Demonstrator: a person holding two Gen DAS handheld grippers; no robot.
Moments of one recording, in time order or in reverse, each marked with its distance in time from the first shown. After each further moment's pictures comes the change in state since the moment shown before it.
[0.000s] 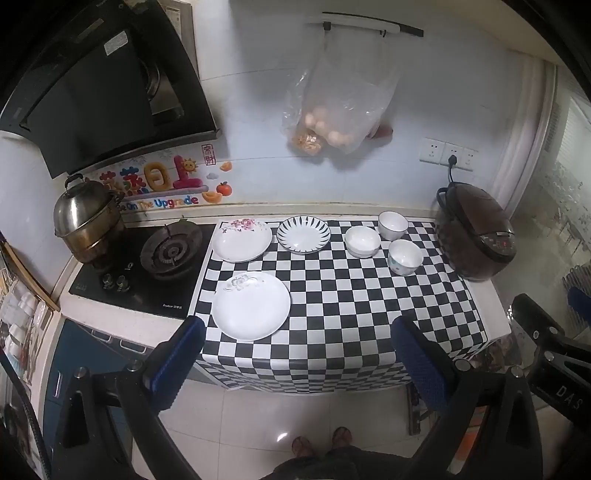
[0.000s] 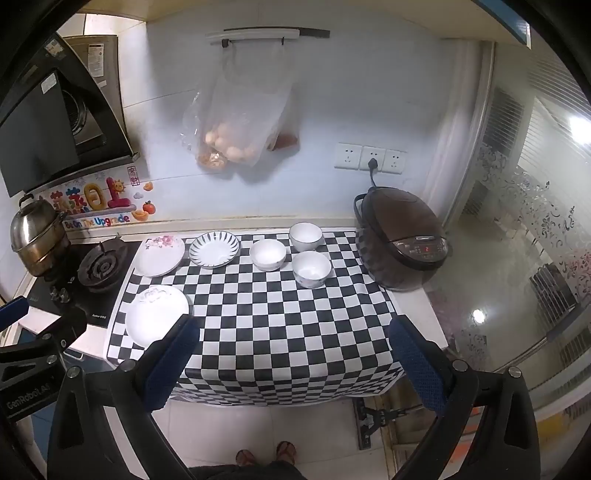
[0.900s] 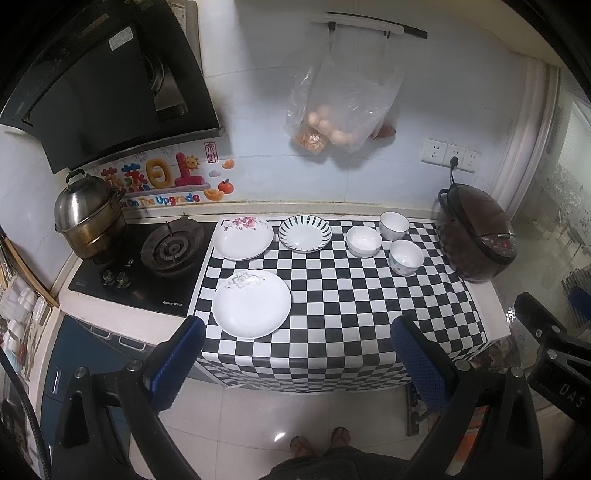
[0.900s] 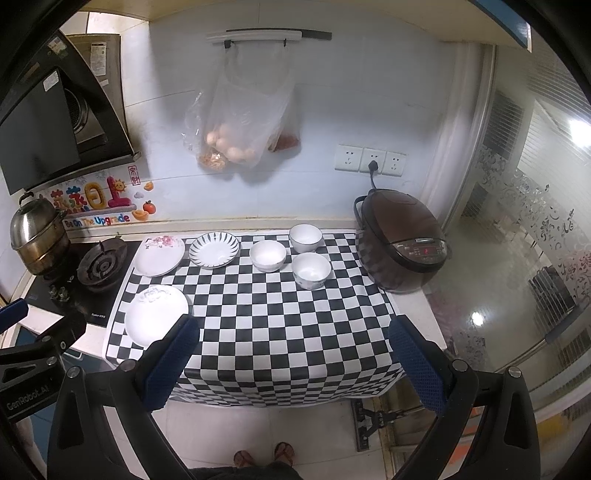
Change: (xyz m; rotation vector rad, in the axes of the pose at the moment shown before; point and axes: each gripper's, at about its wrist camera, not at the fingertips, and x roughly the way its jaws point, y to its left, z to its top) left arm 0.002 0.006 -0.009 -0.014 -0.006 -0.001; right arm -0.003 0.004 0.000 -0.011 -0.008 -0.010
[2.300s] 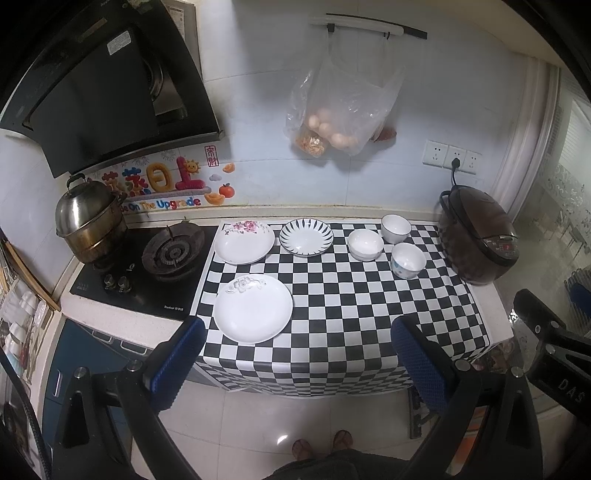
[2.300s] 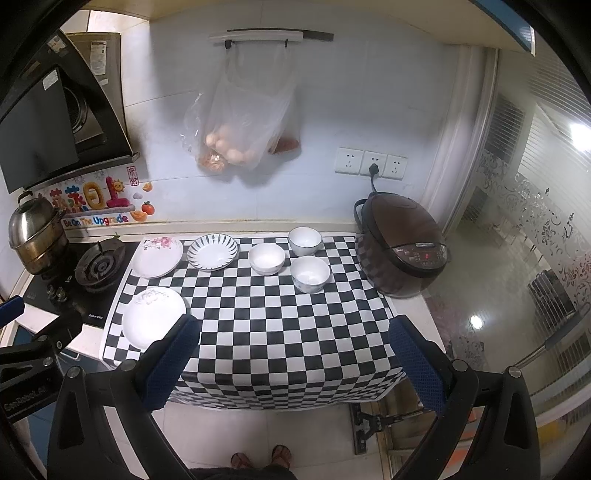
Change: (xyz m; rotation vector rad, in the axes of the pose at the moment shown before) left arm 0.001 0.003 0.010 0.003 -0.002 0.001; right arm 0.006 -0.001 0.007 -0.009 -0.008 -0.001
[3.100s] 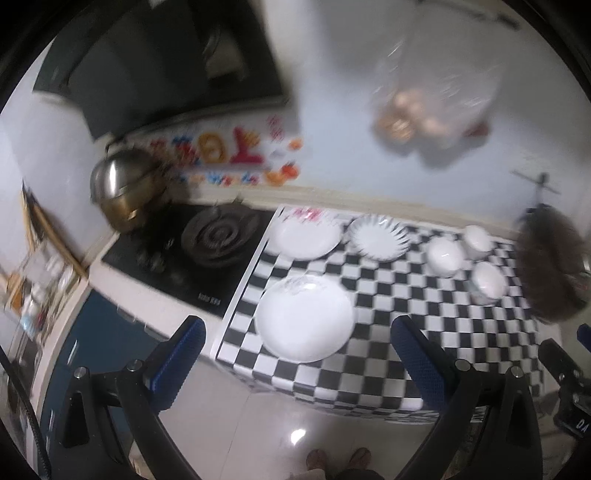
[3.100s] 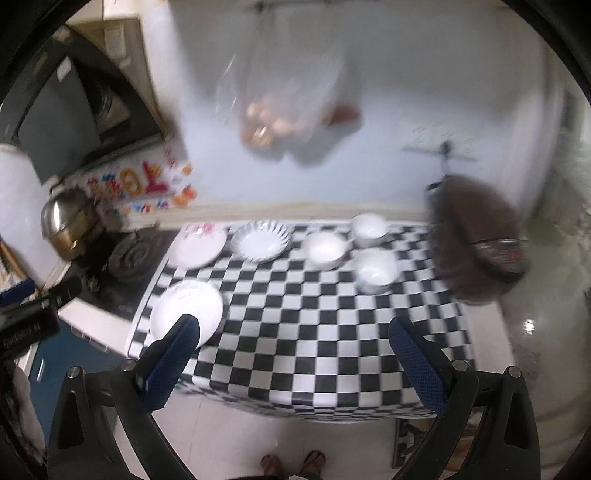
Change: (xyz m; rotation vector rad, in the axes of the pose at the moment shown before) left arm 0.130 0.057 0.012 -0.155 0.071 0.245; right arm 0.164 0.027 0.001 -0.074 0.095 0.297
